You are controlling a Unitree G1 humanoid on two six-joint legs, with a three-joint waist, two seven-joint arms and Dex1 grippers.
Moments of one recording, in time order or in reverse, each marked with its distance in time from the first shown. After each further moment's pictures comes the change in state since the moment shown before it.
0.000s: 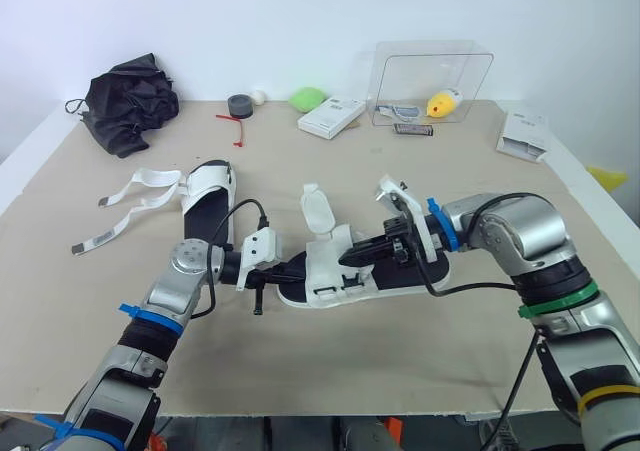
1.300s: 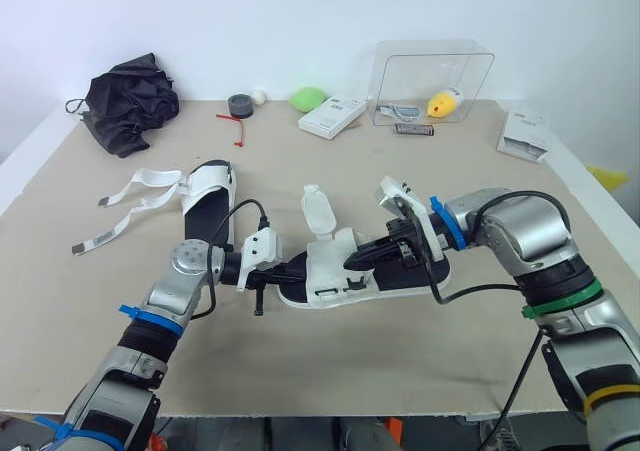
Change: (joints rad) left arm 0.006 -0.001 0.000 -0.015 0.000 0.012 0.004; right arm -0.008 -0.023 0.023 -0.006 -0.053 -0.066 0.120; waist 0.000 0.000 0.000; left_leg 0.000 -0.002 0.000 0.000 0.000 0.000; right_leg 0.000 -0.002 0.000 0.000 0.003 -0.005
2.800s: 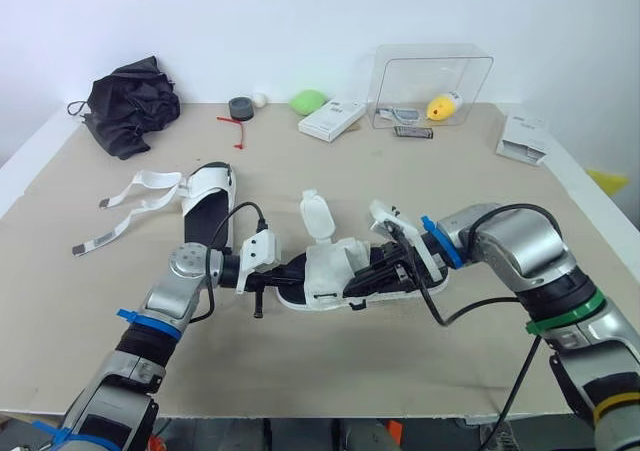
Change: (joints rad) left arm 0.023 0.008 0.004 -0.020 0.000 0.011 0.016; right arm 0.058 -0.033 0.075 -0.122 -0.018 0.005 -0.040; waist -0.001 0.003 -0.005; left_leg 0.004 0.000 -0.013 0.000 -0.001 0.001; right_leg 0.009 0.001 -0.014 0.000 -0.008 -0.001
